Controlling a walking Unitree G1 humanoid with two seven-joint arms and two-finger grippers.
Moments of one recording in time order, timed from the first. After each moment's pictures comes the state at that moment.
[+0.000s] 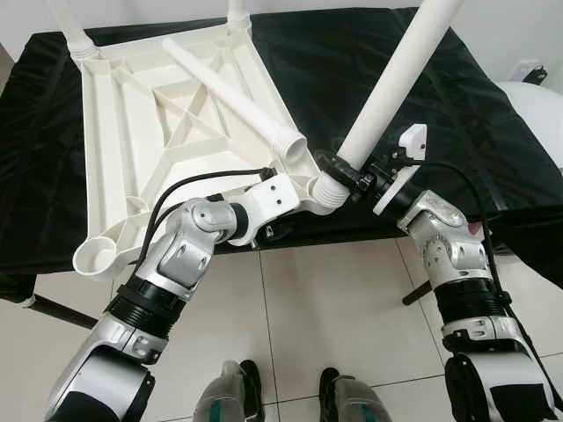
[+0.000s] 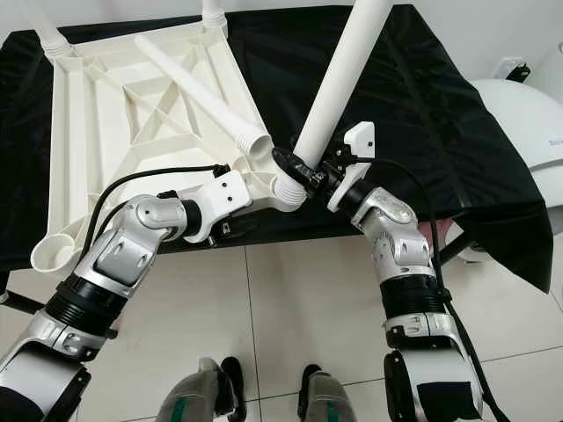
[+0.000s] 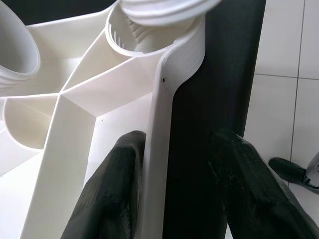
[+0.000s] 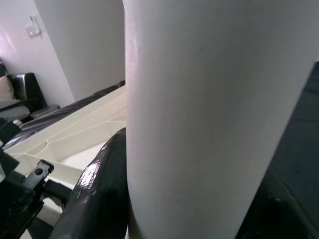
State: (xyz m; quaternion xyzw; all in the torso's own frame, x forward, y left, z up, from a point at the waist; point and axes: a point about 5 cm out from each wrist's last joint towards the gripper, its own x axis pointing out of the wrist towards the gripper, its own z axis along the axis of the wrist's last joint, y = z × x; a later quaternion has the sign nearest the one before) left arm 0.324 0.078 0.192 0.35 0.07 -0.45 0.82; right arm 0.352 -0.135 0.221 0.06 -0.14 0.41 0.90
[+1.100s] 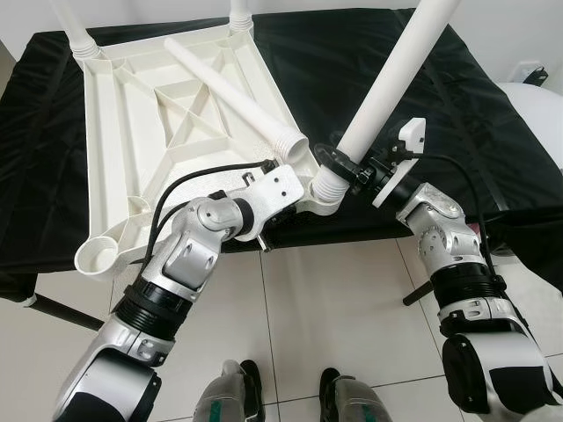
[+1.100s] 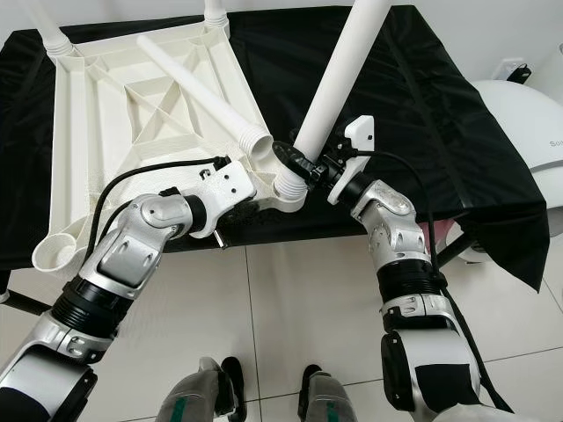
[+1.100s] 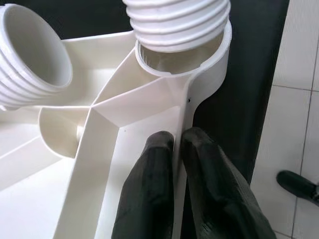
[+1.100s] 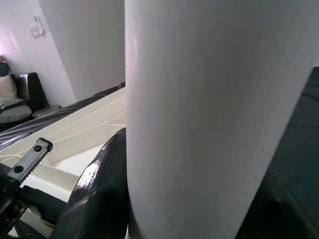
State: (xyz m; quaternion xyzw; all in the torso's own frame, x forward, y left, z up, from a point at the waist) left arm 0.324 0.070 0.201 0.34 0.05 -0.42 0.84; right arm 0.363 -0.138 0.220 0.05 -0.14 0.42 0.89
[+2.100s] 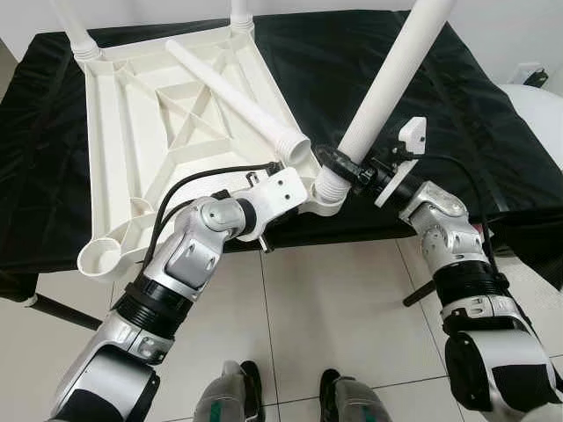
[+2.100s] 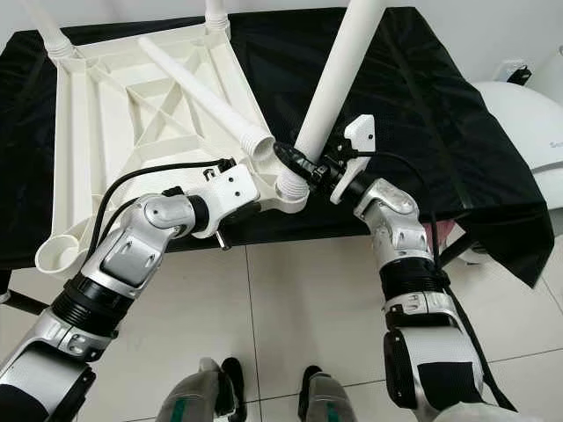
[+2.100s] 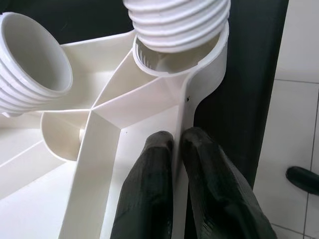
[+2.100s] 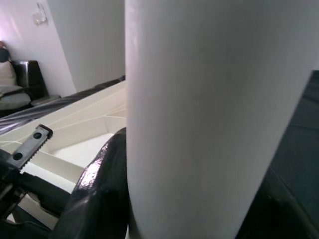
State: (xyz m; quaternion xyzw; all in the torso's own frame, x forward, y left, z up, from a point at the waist) left arm 0.324 0.067 0.196 0.36 0.06 -0.43 0.83; right arm 0.364 -0.142 0.217 0.02 -0.14 0.43 0.89
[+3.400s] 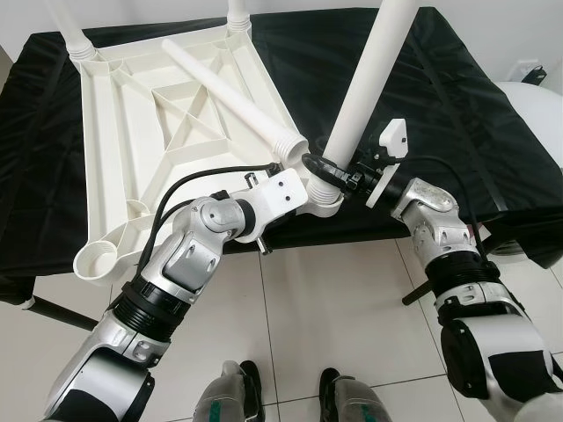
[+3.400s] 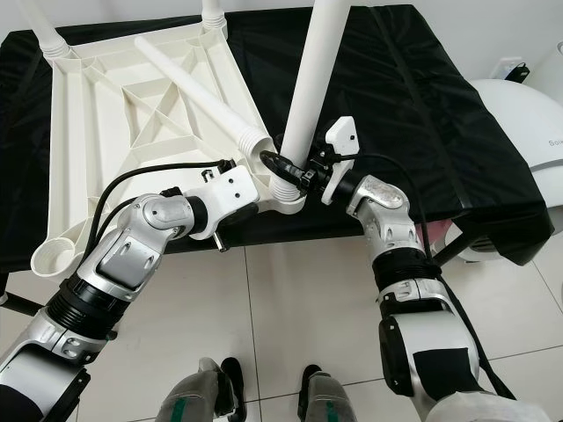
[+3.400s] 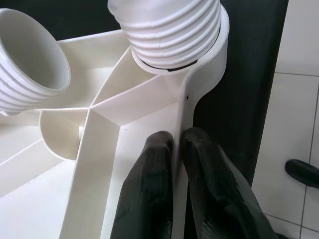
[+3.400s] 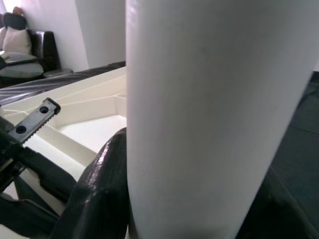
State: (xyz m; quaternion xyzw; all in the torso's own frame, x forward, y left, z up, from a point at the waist) left arm 0.318 0.067 0.200 0.37 0.06 -0.43 0.82; right arm 0.372 -0.131 0.218 -0.04 -0.13 0.46 0.88
